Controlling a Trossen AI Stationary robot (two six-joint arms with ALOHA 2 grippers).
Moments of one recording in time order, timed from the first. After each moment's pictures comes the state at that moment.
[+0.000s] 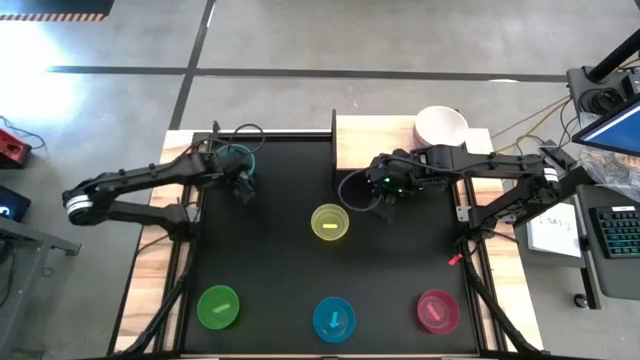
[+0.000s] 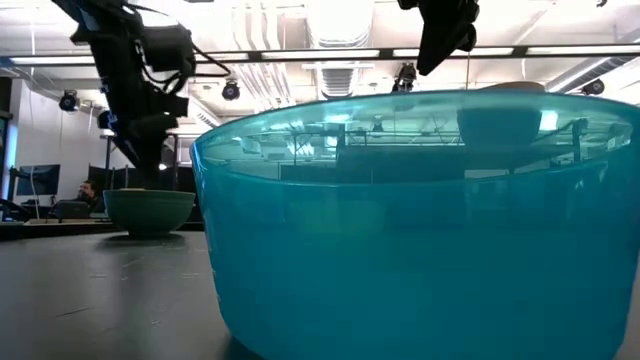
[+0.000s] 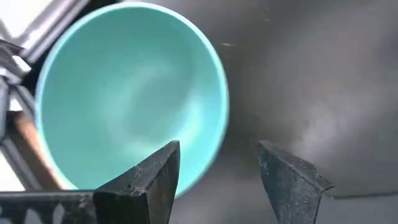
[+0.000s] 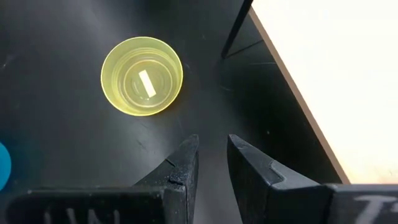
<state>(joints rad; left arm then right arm) 0.46 1.09 0.74 -0.87 -0.33 -0.29 -0.05 1.45 1.50 -1.14 0.18 0.35</state>
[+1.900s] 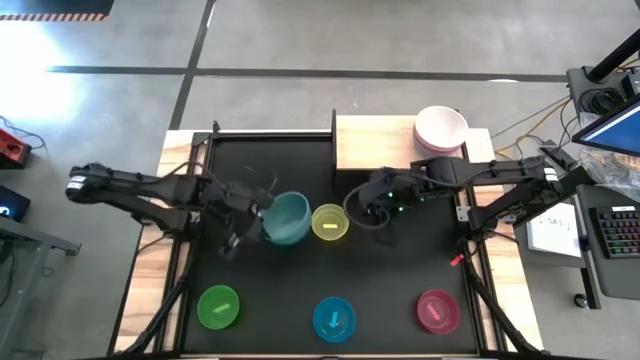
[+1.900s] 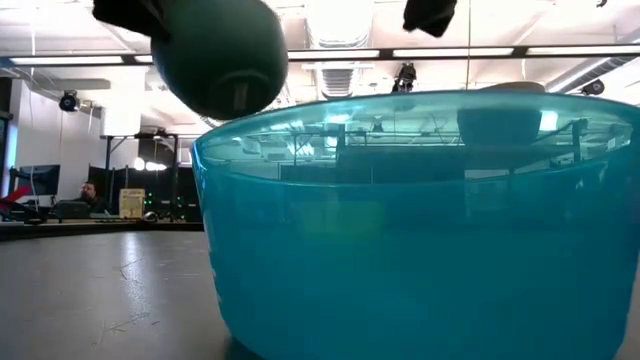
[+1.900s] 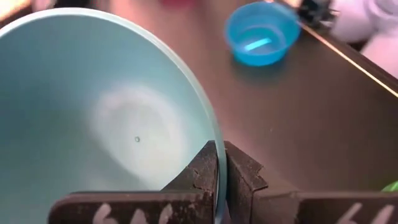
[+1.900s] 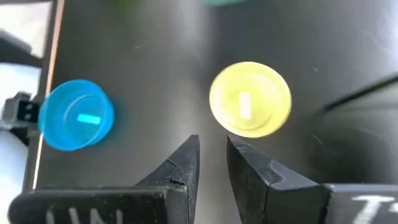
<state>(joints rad) -0.11 1.06 0.94 -0.65 0.21 0.45 0.06 1.45 1.50 -0.97 -0.09 0.12</state>
